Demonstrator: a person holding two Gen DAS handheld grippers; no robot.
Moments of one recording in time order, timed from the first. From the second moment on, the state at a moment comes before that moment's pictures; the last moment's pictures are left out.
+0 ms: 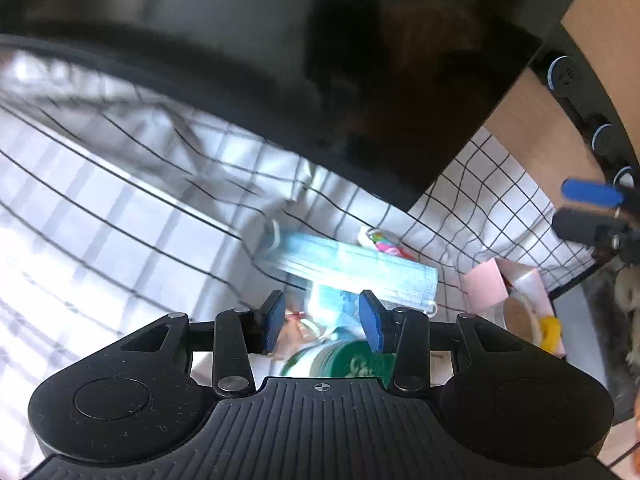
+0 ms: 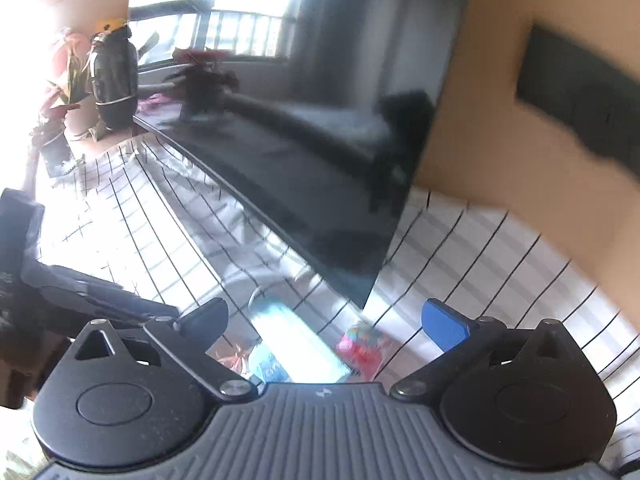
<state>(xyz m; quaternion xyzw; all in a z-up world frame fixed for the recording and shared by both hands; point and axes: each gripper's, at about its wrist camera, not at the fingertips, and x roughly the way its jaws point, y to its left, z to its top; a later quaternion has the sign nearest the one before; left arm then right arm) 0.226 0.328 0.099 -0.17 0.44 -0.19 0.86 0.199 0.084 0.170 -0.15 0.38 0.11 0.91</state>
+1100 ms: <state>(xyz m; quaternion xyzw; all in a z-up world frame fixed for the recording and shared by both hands) 0.312 0.277 0.054 -0.16 0.54 -0.20 0.80 0.229 0.062 0.049 -0.07 0.51 0.18 0.84</state>
